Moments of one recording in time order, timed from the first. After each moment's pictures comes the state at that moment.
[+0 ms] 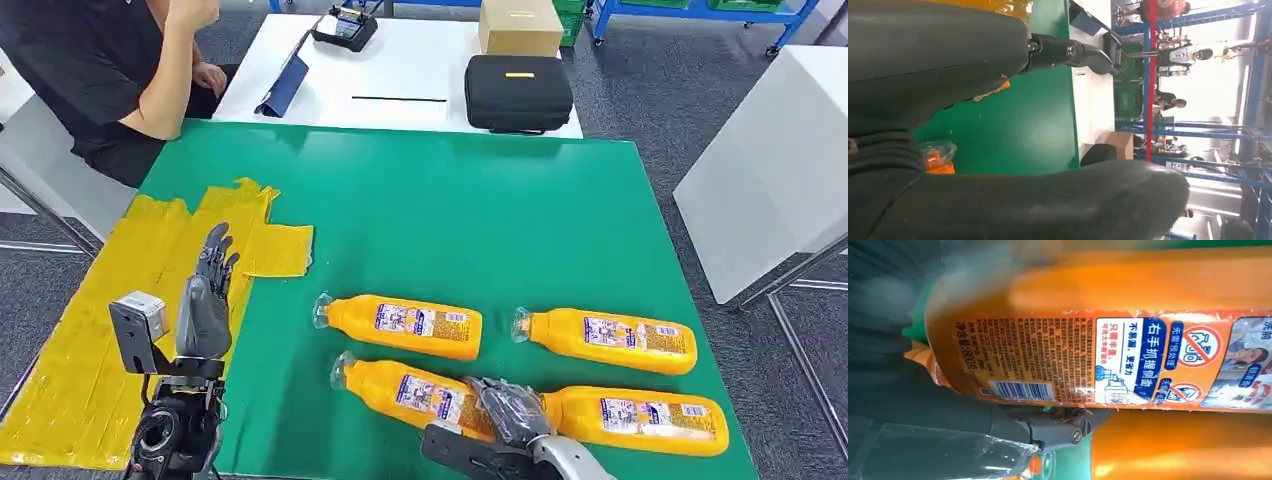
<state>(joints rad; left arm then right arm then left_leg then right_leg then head) -0.02 -0.13 -0.07 -1.42 0.00 -0.08 -0.40 0.18 -0.14 0.34 -1.56 1.00 0.40 0.25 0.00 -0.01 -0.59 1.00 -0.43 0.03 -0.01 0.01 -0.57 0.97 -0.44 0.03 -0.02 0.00</state>
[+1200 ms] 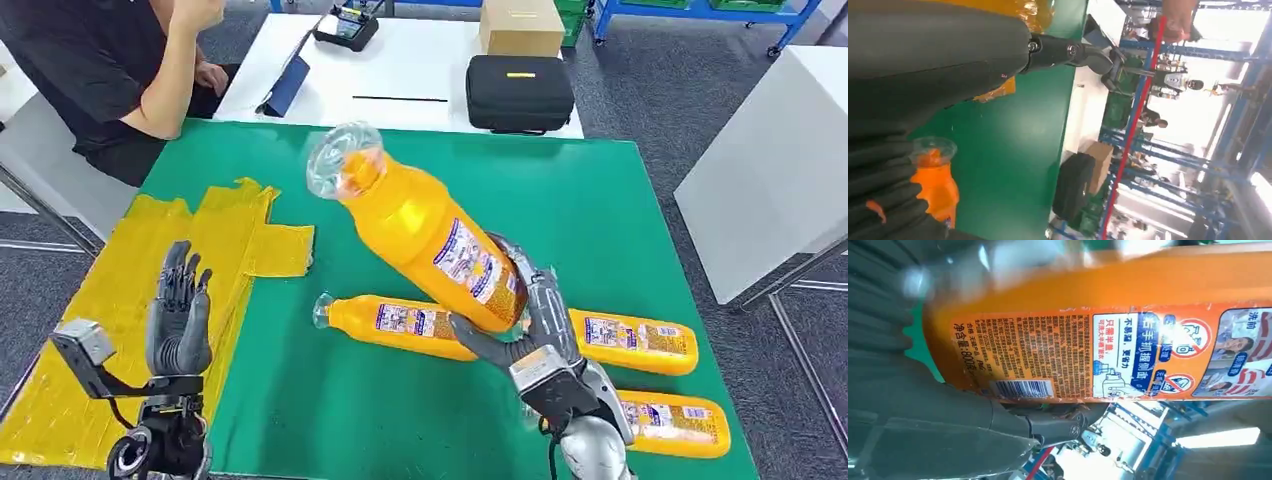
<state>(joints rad) 0.05 -0.13 0.02 -1.43 0.29 -0.14 -0.44 0.03 0.10 0.10 -1.67 0.52 0.13 -0.44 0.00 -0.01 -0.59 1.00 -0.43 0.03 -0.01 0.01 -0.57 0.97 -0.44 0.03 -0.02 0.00</state>
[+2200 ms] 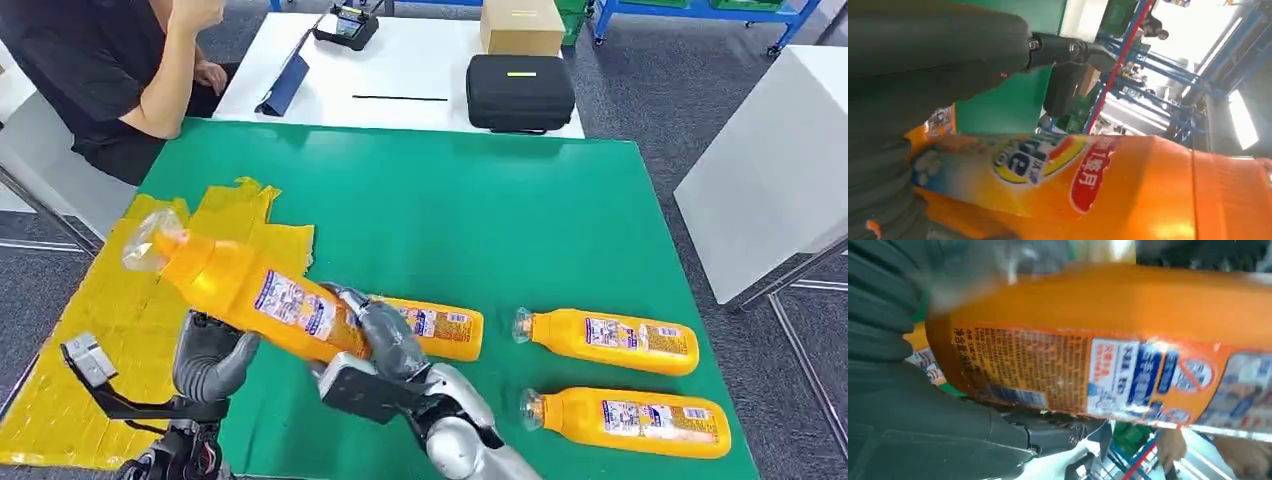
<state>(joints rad) 0.13 -0.12 -0.14 -1.56 0.48 -0.29 -0.37 -0.19 0.18 0.59 -1.18 0.62 0.03 -0.24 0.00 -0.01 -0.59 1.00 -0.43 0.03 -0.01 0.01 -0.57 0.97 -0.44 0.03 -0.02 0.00</state>
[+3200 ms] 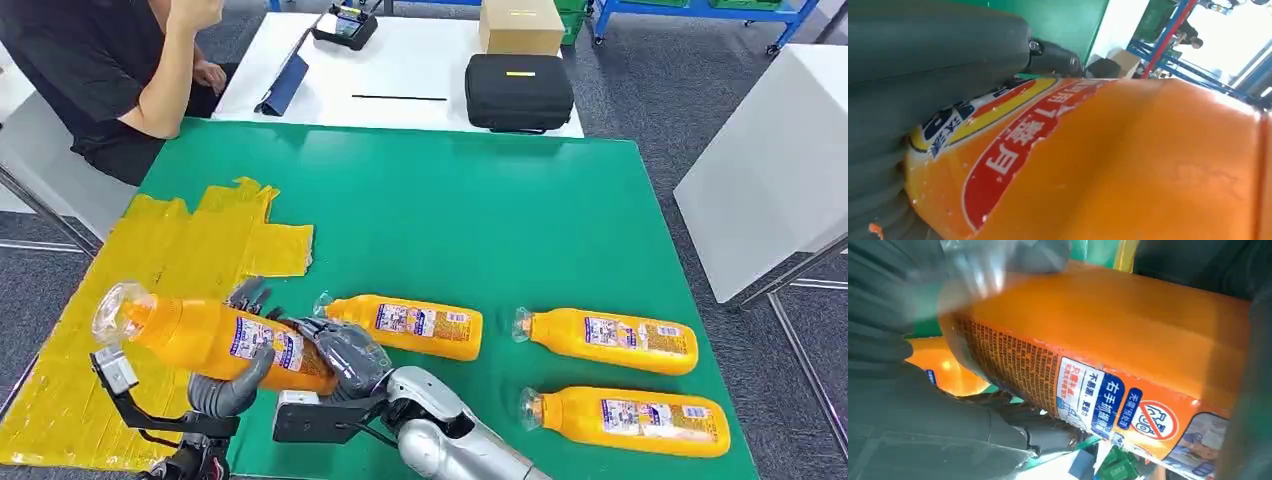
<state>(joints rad) 0.15 -0.09 -0.18 -1.49 0.56 -0.25 -0.38 -0.35 0.17 0.83 -0.94 0.63 0.00 -0.22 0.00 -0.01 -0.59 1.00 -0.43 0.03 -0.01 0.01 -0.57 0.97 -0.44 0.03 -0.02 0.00</state>
